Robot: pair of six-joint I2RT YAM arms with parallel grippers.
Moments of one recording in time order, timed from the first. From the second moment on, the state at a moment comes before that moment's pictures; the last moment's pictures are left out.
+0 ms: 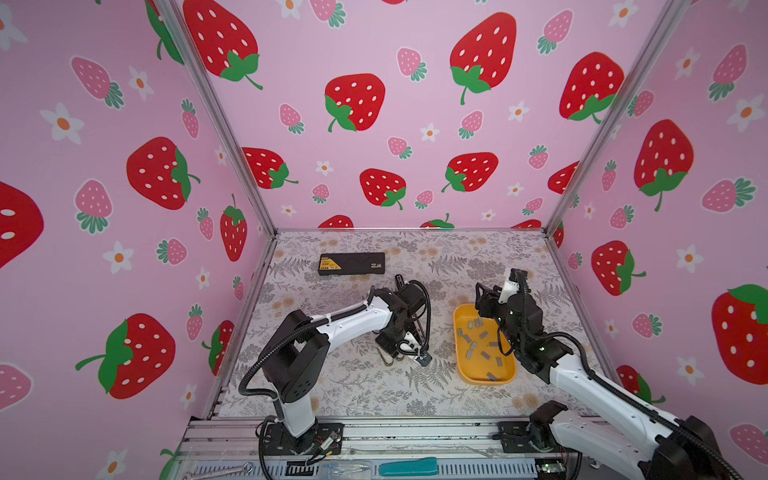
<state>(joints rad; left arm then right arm) -0.79 1.78 1.25 -0.93 0.09 1.54 0.61 0.98 0.53 0.15 0.33 0.46</state>
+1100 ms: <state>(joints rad) -0.81 1.84 1.25 -0.94 0.04 1.53 0.61 0.97 0.53 0.15 0.32 0.46</state>
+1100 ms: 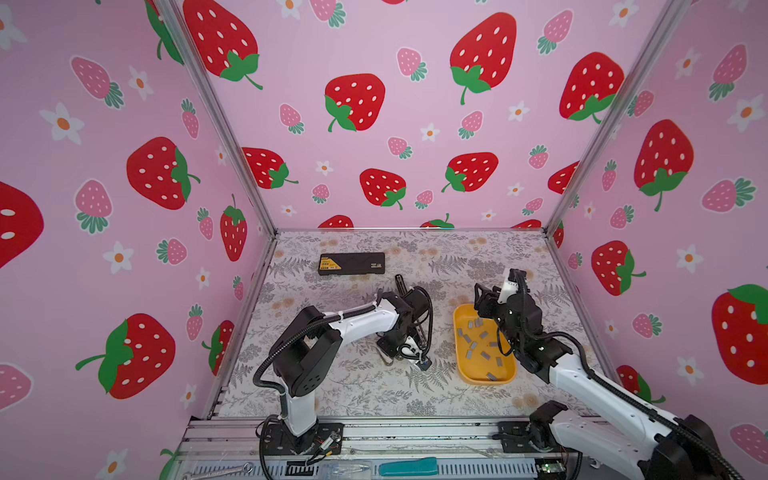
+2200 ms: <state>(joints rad) -0.74 1.41 1.27 -0.67 0.09 1.09 0.65 0.94 0.50 0.37 -0.10 0.38</state>
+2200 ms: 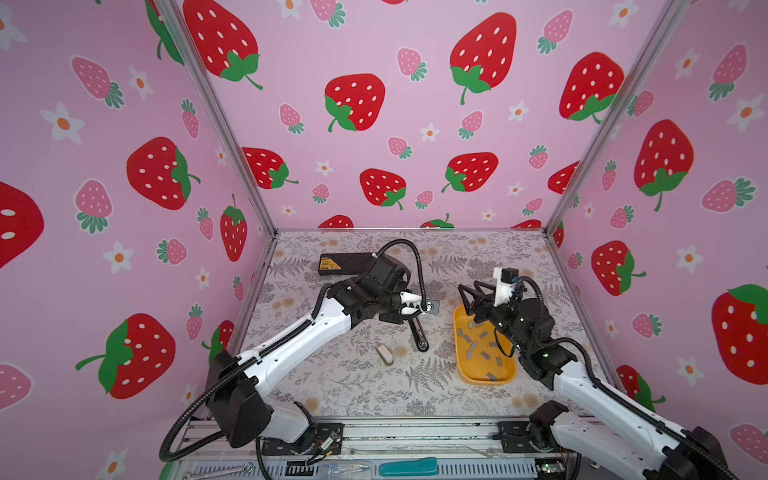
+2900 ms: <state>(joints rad) -0.73 1.37 1.22 -0.57 0.23 1.06 0.76 1.17 0.57 0.43 -0.28 0.34</state>
